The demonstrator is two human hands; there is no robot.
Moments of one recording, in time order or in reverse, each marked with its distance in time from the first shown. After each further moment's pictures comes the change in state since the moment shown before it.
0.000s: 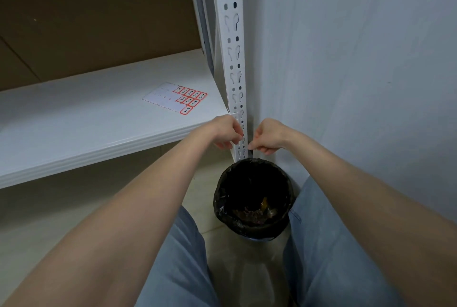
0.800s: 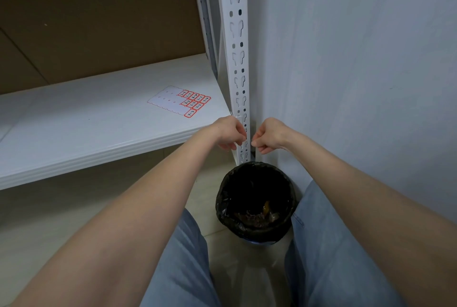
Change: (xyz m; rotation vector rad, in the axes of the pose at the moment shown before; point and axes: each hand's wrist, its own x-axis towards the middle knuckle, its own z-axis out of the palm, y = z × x) left_hand -0.007 0.004 -0.003 -0.005 0.034 0.011; right_hand 0.002 -0.008 0.001 0.134 0.045 -0.006
